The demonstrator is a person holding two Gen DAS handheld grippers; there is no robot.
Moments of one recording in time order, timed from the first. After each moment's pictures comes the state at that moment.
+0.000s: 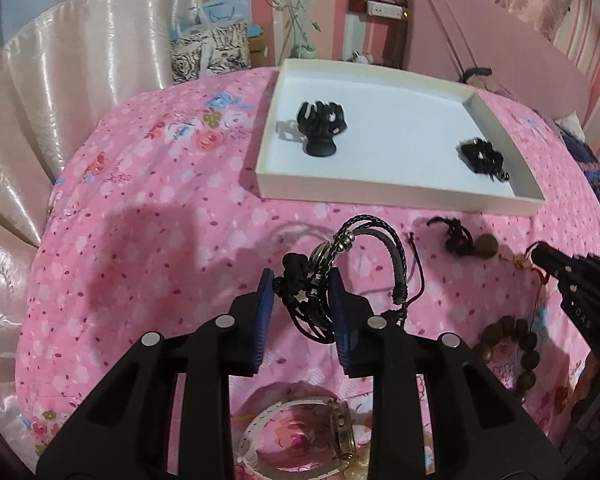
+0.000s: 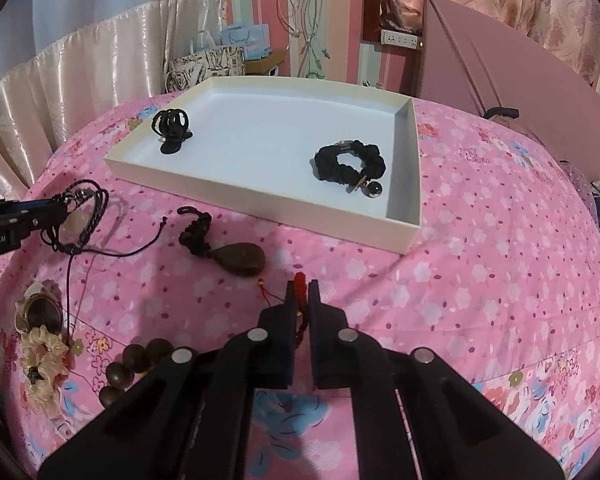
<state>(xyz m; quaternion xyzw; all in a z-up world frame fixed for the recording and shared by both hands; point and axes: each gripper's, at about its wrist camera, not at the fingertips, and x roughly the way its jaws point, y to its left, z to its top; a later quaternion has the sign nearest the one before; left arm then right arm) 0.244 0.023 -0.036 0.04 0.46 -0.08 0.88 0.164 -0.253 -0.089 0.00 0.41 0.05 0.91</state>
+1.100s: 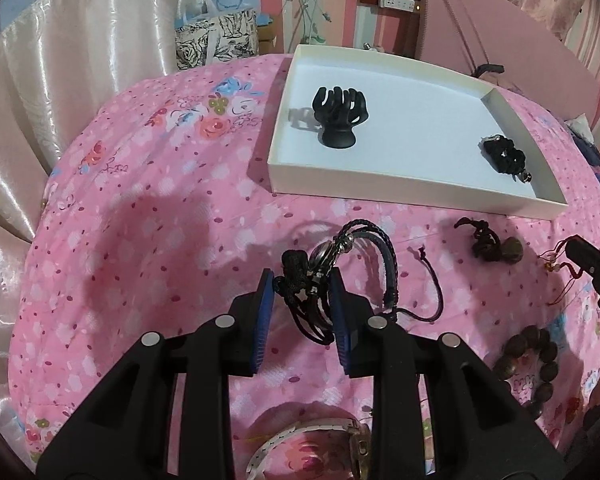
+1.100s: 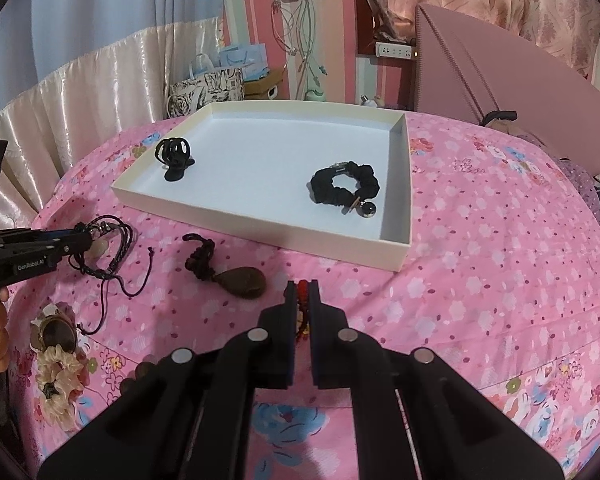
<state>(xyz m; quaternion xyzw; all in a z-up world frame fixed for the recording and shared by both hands) 0.261 0.026 -0.056 0.04 0.48 -0.06 0.88 0.163 -0.263 -0.079 0.03 0.38 0.06 0.92</state>
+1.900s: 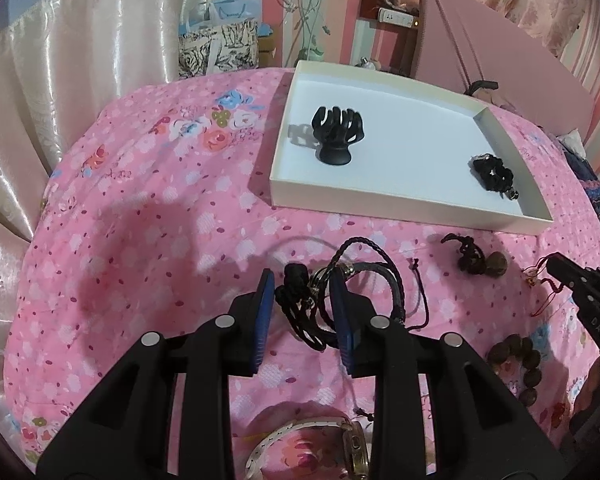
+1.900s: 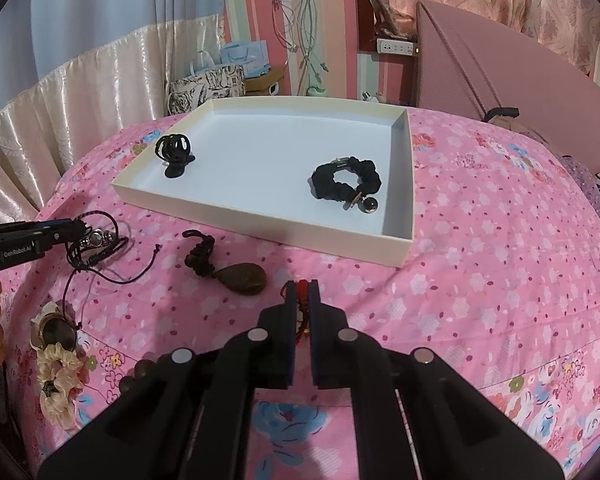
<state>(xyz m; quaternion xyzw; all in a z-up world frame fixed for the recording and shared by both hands) 0.253 0.033 -0.041 0.02 0.46 -0.07 0.89 0.163 -0.261 -0.081 0.03 0.39 0.06 0.92</state>
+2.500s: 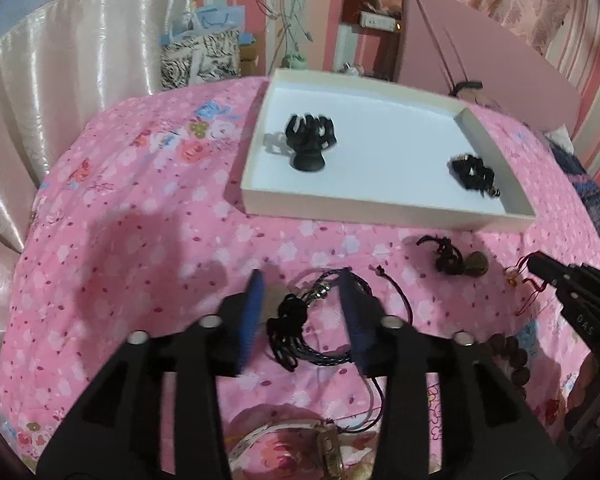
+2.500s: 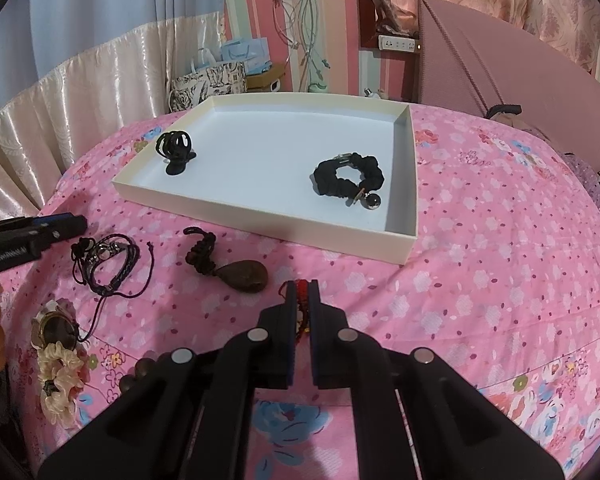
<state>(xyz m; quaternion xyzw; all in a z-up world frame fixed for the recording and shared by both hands) 0.254 0.018 -0.043 0.03 0.46 -0.10 0.88 0.165 -0.261 -0.082 0.03 0.40 0.06 0.92</state>
